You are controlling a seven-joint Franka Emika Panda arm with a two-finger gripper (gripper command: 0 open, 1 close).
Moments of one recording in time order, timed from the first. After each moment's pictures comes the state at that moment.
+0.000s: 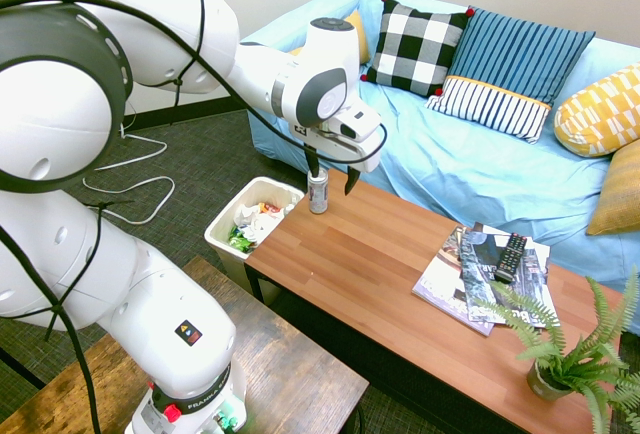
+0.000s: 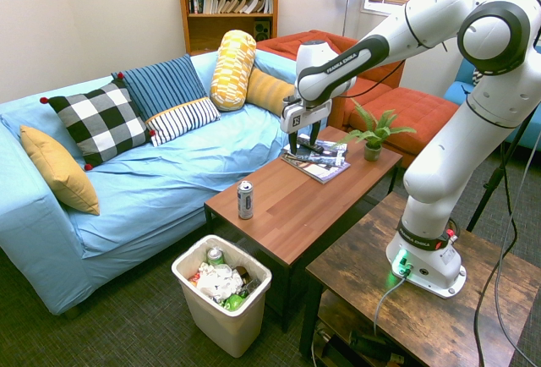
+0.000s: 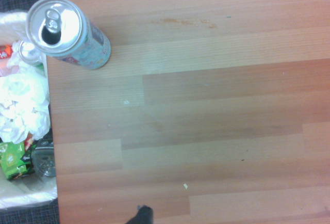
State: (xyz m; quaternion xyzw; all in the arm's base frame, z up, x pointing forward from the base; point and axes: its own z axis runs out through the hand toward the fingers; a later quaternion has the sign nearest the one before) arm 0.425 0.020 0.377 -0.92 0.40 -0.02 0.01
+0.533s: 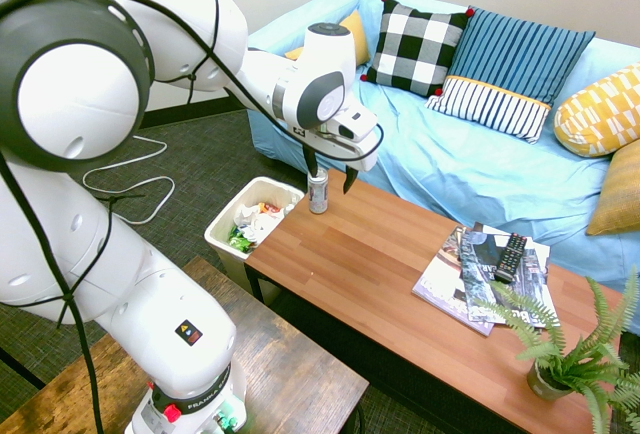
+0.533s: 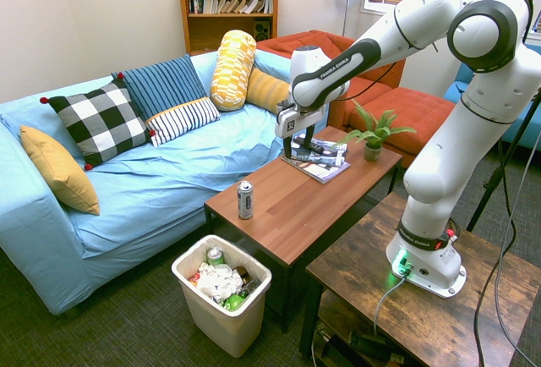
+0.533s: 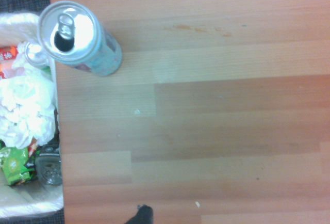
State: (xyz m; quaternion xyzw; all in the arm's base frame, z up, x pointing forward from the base) arm 0.445 0.050 0.360 -0.93 0.38 -0.03 0.01
